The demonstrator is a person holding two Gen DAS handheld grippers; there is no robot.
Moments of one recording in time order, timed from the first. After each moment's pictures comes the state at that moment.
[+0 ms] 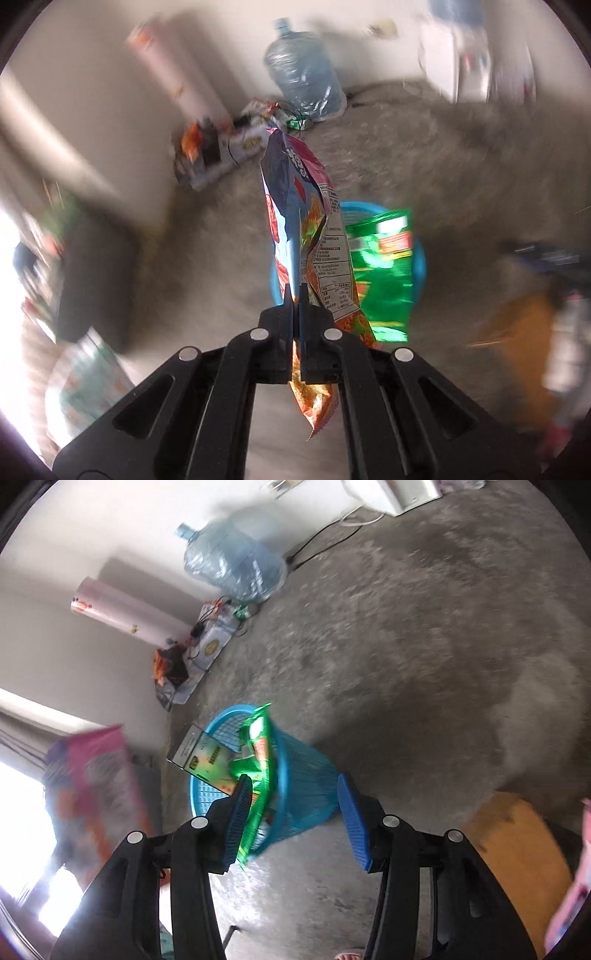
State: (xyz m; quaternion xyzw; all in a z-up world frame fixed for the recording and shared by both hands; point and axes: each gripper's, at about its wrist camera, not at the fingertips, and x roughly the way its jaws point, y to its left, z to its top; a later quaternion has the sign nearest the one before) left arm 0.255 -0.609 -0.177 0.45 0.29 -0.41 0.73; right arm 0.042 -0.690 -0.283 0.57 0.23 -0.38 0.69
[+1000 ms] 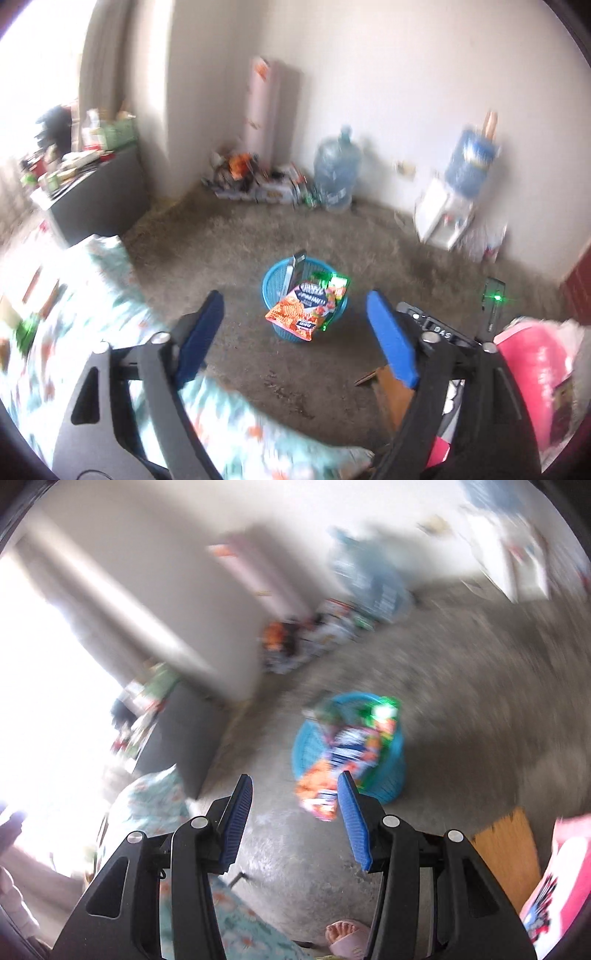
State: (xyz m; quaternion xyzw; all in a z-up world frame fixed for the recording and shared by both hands) left arm 0.204 -0.300 0.057 0.08 0.35 -0.44 0.83; right arm 0.059 -0.539 -0.084 0.37 0.25 -0.21 0.87
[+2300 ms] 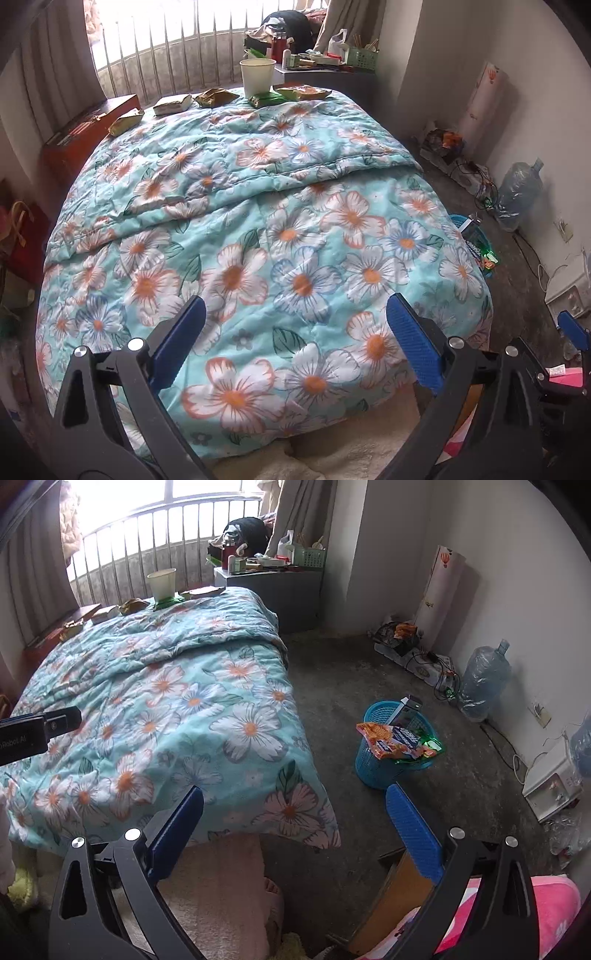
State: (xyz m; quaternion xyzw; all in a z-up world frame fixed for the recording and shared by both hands) left arm 0.082 -0.071 -0.033 -0.01 0.46 -0.05 0.89; right arm 0.024 -0.282 -0.026 -0.01 0.44 -0.09 0.90
